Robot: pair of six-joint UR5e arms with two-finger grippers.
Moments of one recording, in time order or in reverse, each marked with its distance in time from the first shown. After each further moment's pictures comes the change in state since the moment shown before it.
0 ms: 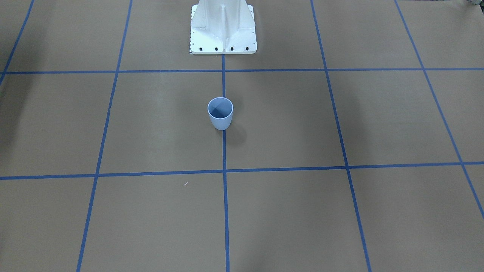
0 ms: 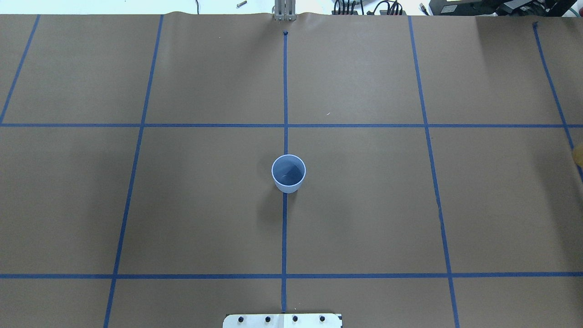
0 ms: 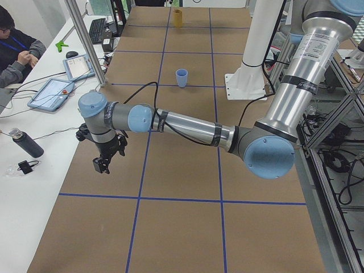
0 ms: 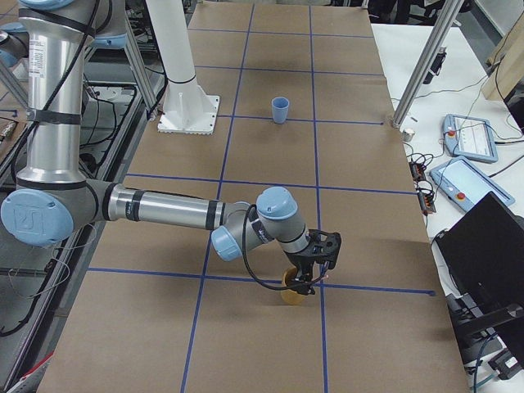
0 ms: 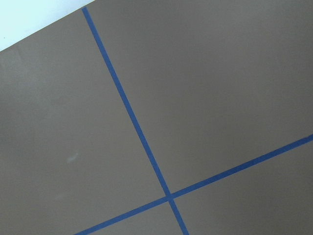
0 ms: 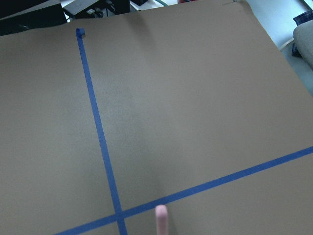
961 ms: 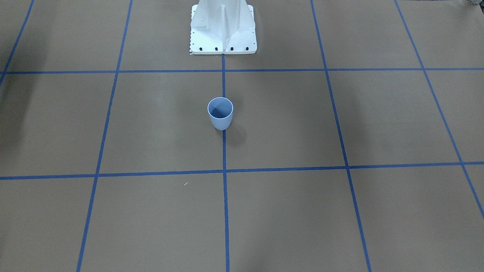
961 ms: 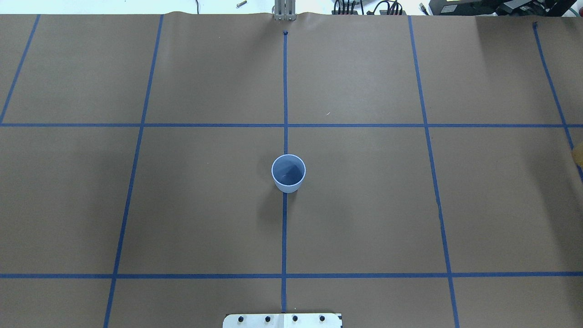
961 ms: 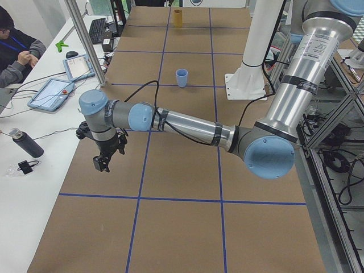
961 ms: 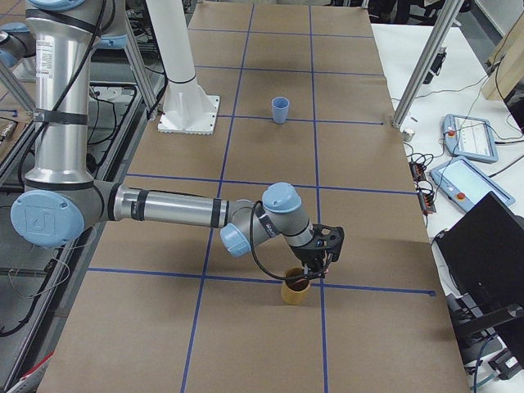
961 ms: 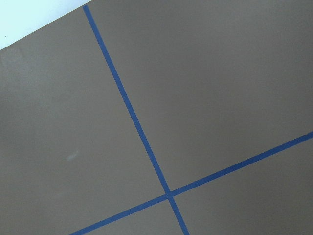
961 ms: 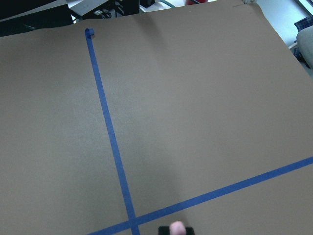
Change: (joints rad) left arm 0.001 0.000 -0.010 0.001 -0.001 -0.014; right arm -0.050 0.008 -0.003 0.020 -0.038 0.037
